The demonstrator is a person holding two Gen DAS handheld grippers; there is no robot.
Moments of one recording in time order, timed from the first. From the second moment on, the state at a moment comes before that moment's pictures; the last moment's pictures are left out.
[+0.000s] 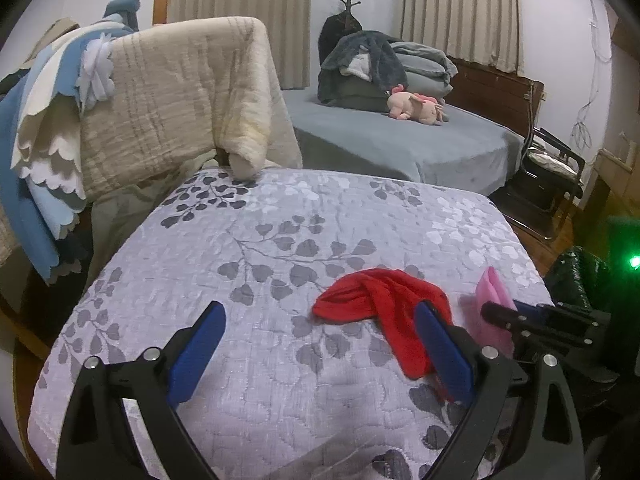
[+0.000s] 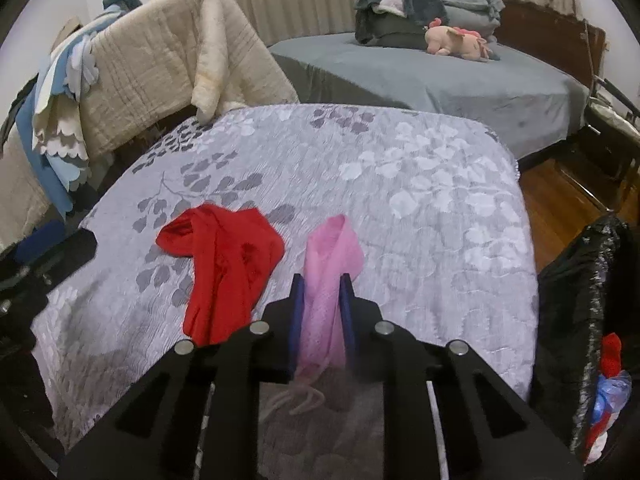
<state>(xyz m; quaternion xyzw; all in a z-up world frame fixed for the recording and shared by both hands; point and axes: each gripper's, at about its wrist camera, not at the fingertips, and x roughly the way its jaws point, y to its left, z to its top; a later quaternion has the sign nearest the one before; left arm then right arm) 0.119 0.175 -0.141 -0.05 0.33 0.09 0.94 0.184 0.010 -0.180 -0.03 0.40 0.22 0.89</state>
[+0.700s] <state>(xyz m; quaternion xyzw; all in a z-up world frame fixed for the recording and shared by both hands) 0.170 0.129 -0.178 -0.05 0.38 0.06 0.92 0.196 -0.036 -0.174 -0.02 0.40 0.19 0.90</state>
